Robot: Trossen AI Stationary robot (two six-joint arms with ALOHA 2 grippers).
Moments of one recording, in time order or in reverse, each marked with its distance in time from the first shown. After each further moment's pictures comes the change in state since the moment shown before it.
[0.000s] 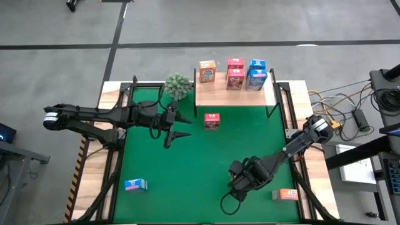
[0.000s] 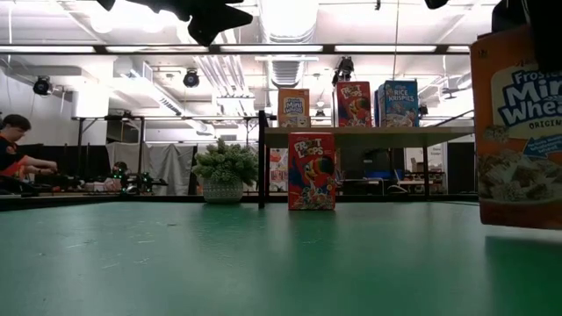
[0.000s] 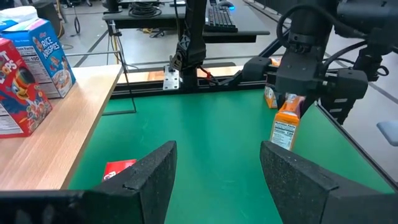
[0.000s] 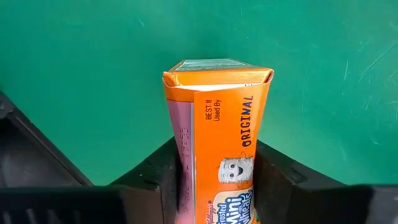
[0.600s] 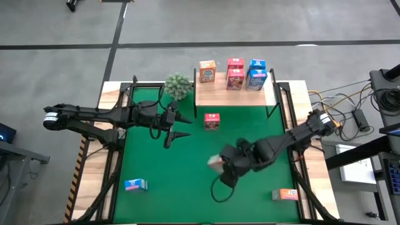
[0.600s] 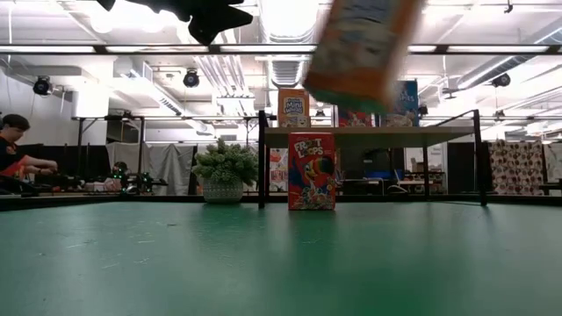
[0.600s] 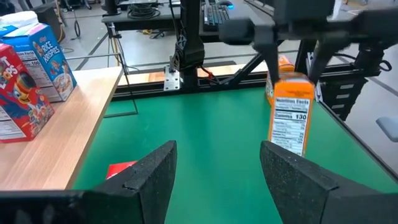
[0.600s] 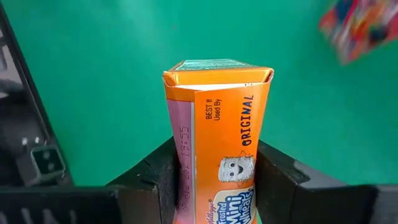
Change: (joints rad) left arm 0.000 0.000 0.000 -0.001 0.000 0.029; right arm -0.141 -0.063 0.209 0.011 0.241 -0.346
